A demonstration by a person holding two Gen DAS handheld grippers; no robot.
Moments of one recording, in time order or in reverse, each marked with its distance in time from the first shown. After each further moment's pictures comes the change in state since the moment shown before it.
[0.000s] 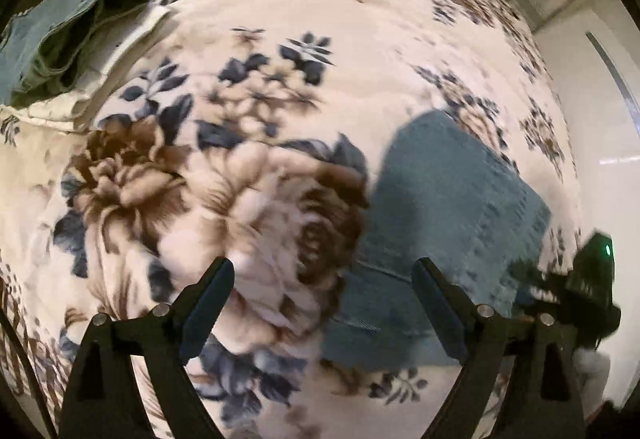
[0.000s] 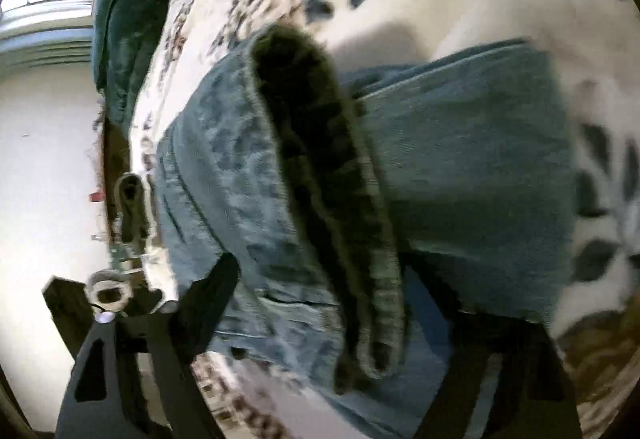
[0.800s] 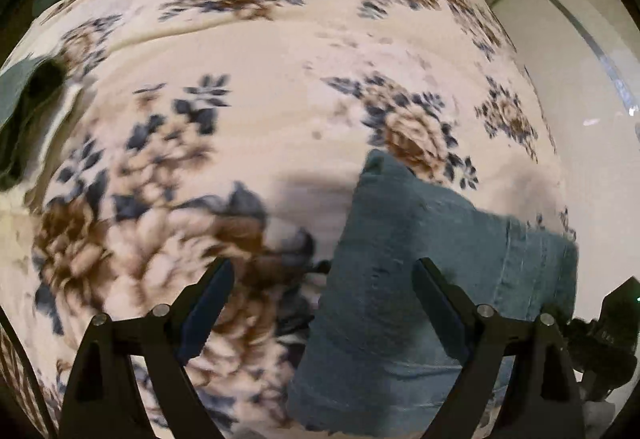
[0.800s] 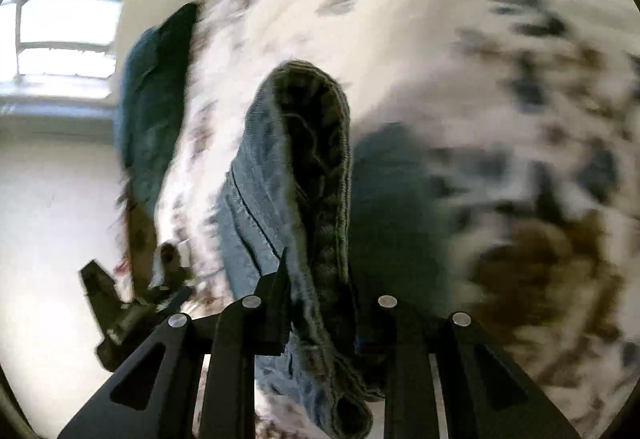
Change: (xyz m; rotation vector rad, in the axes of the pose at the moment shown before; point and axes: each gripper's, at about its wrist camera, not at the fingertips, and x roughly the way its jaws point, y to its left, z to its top) left arm 0.011 -0.097 0.030 0.188 0.002 -0.039; right arm -0.110 -0.046 -0.054 0.146 -0.293 0.047
